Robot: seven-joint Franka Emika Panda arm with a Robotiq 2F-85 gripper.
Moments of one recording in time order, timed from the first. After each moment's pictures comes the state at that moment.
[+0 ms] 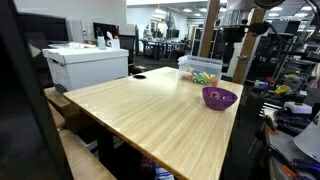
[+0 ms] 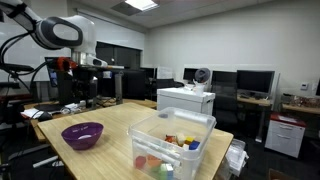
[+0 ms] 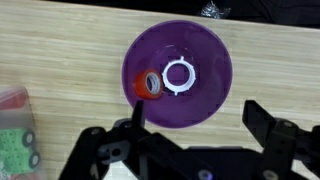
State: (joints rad) arm 0.01 -0.41 -0.04 -2.65 -0.03 2.18 -0.07
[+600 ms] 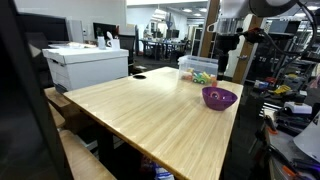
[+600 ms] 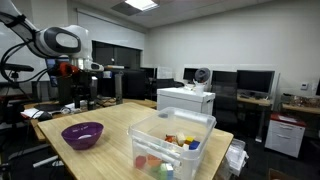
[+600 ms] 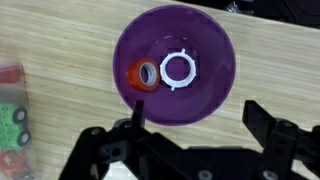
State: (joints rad) arm 0.01 -0.34 0.06 -2.67 -0.13 2.27 0.00
